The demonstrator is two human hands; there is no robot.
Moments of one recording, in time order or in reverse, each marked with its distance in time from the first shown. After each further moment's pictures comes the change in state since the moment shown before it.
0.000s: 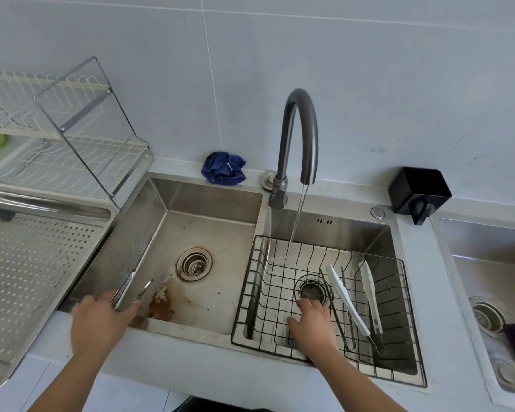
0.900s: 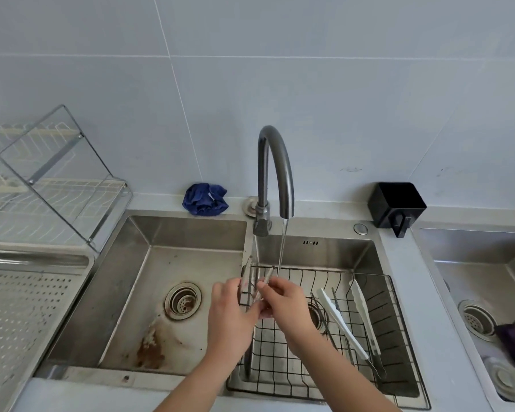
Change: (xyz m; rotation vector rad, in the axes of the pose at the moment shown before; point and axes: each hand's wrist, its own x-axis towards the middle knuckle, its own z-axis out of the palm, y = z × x) left_hand -0.093 0.235 0.003 -0.535 -0.138 0.467; right_hand 0.003 -0.108 -0.092 1.106 -0.049 -0.081
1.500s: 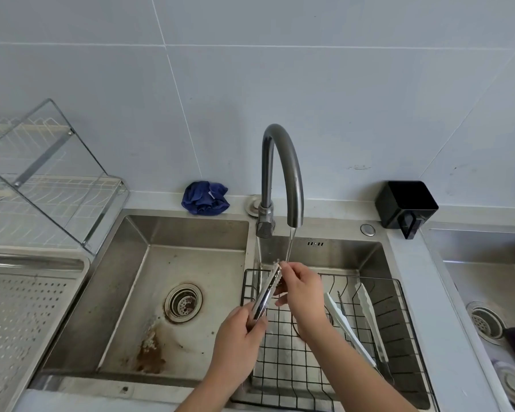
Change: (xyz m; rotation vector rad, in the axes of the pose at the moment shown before) left_hand -0.003 -0.020 0.013 -0.195 -0.282 -0.074; right_hand 0.038 -0.010 -0.009 -0.020 0.219 -0.023
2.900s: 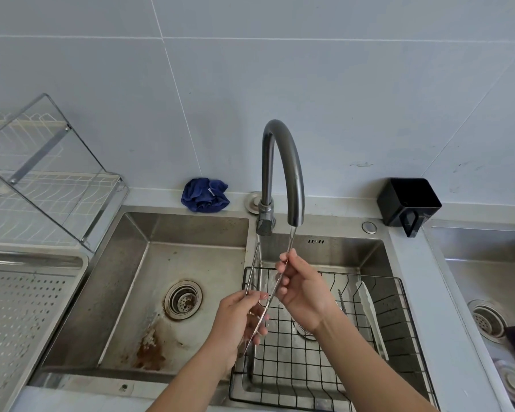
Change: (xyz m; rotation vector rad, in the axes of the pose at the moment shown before) left_hand 0.028 0.011 -0.009 -0.745 -0.143 -0.362; right_hand 0.012 -0.008 -0.014 0.701 -0.381 0.283
